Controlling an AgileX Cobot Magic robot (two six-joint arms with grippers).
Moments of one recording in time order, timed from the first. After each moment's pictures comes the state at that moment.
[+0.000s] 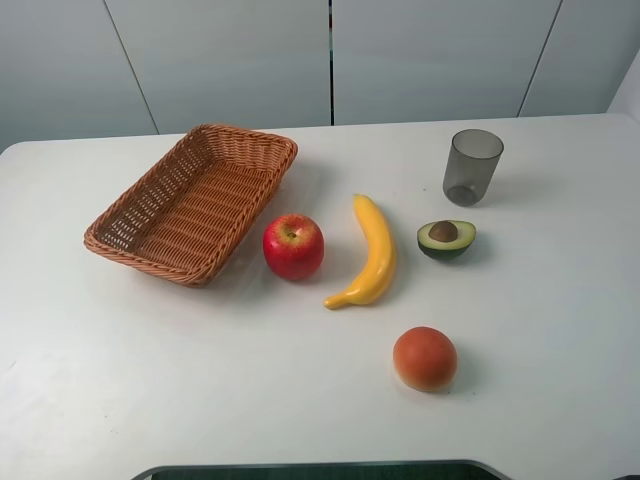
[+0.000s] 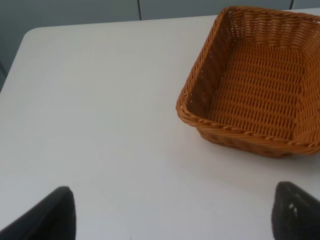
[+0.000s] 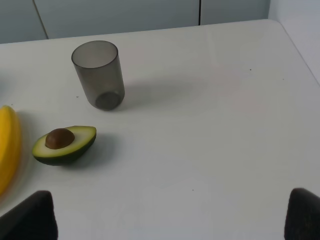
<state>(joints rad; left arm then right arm) 0.01 0.00 -0.51 0.01 1.08 0.00 -0.06 -0.01 -0.50 0.01 1.10 0.03</state>
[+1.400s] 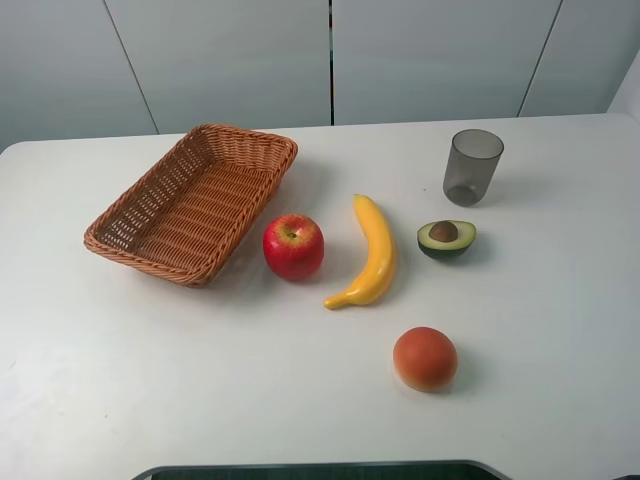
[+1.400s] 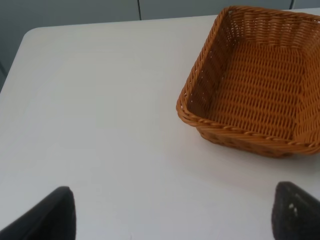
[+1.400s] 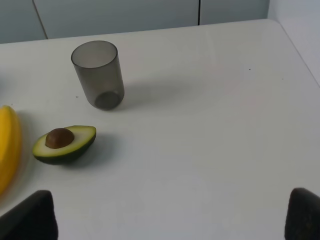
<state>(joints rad) 0.01 0.00 -0.51 0.01 1.08 0.00 -0.06 0.01 -0.54 0.01 1.13 0.03</state>
